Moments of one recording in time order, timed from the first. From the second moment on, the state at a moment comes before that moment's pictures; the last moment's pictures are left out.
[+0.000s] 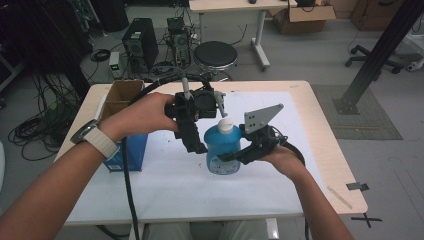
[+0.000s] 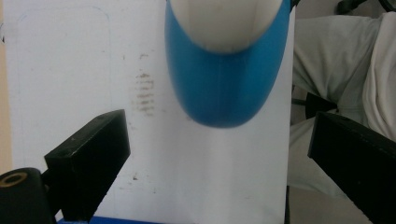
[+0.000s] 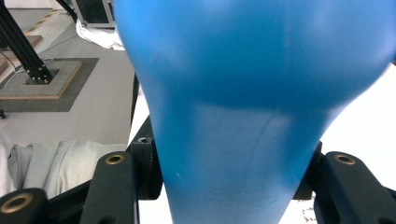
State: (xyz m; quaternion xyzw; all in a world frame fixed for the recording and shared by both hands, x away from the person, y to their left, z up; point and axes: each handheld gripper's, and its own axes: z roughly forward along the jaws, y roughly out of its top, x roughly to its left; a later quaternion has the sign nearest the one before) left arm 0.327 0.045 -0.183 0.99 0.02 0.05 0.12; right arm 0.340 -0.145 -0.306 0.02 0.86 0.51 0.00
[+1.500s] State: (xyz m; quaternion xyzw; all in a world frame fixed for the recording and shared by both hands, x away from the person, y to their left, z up) left arm 0.330 0.038 -0.188 0.99 0.03 0.06 0.10; right arm 0.342 -0.104 -0.304 0.00 0.86 0.50 0.00
